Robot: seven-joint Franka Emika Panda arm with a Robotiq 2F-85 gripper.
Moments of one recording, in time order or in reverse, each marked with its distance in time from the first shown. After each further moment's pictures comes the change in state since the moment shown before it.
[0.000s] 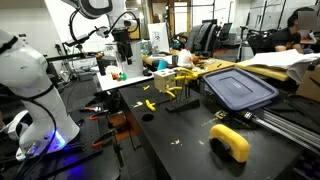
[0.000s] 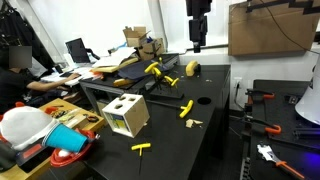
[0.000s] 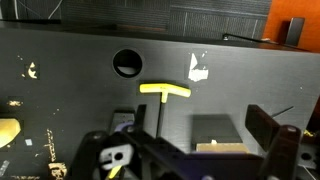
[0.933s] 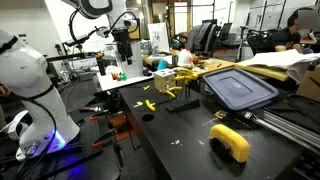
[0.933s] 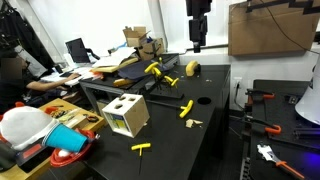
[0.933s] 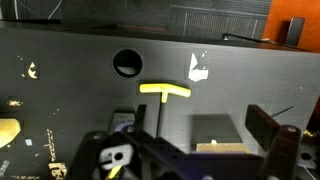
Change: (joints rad) arm 0.000 0.000 0.000 0.000 0.000 0.000 0.000
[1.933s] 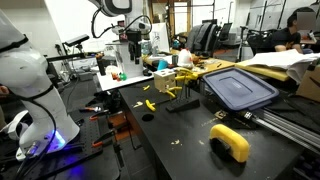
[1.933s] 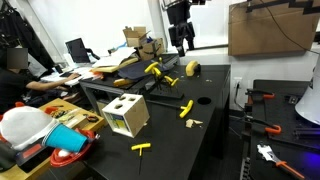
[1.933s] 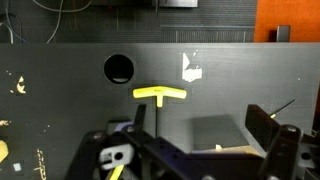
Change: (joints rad) arm -0.013 0.286 -0.003 0.259 0.039 -0.129 0.069
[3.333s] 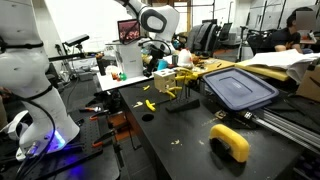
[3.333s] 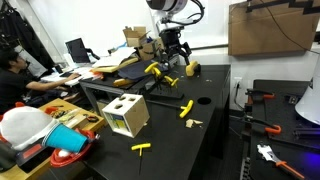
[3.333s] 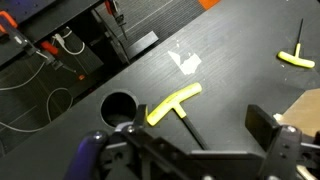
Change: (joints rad) arm -0.101 0.447 -0.104 0.319 0.222 -0.139 0.327
